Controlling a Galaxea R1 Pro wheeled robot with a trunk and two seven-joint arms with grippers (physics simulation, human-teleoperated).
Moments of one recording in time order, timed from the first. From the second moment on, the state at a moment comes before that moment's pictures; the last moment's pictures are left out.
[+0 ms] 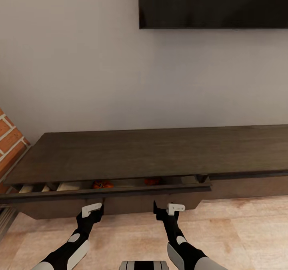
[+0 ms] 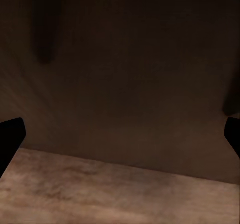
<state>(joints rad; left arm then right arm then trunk) -0.52 0.13 -0.60 -0.45 0.75 -0.36 0.20 -0.58 0.17 0.45 -0.24 -0.46 -0.58 -0.09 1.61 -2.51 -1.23</state>
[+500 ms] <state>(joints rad) -0.52 0.13 -0.60 -0.45 0.75 -0.36 0.20 -0.58 0.17 0.45 -0.24 -0.46 -0.58 -0.09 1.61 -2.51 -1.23</state>
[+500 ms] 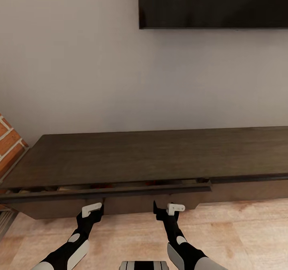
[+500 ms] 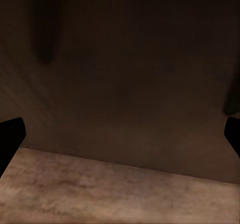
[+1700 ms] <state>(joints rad) -0.52 0.13 -0.60 -0.45 0.74 -0.36 0.20 -0.58 0.17 0.45 -0.24 -0.46 -0.57 -0.09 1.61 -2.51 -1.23</state>
